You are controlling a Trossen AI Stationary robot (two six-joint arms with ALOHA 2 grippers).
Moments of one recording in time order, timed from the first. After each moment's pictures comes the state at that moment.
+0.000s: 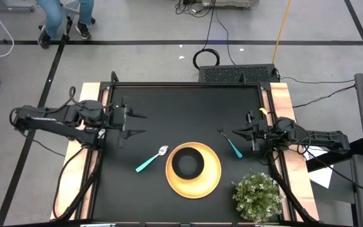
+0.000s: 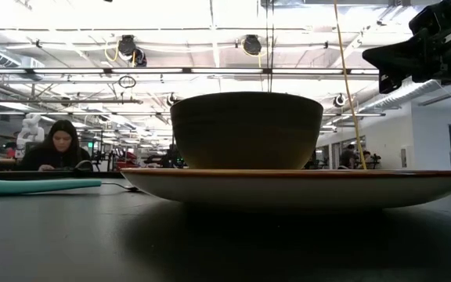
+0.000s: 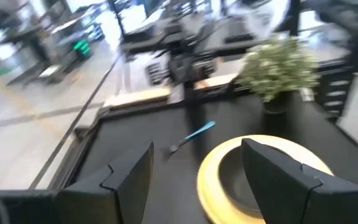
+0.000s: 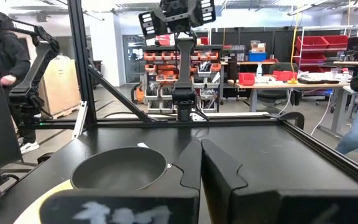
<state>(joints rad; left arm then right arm) -0.08 0.77 0.86 -0.30 -0.06 0.19 -0.11 0.08 0.02 0.17 -0.13 0.04</state>
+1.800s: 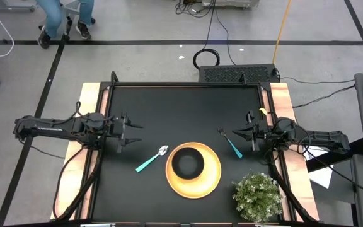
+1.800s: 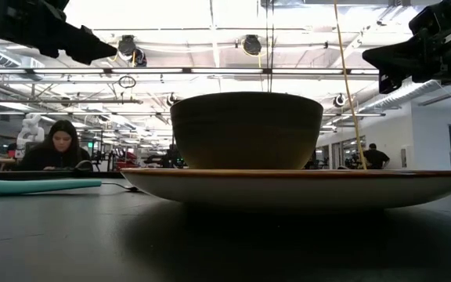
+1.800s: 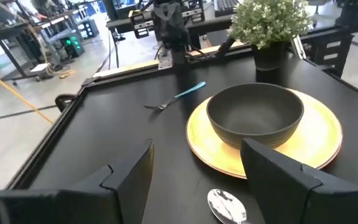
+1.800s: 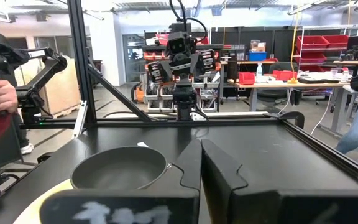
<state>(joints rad) -0.02 0.45 0.34 -0.10 0.02 0.22 -0.11 0.08 0.02 0.17 -0.13 0.04</state>
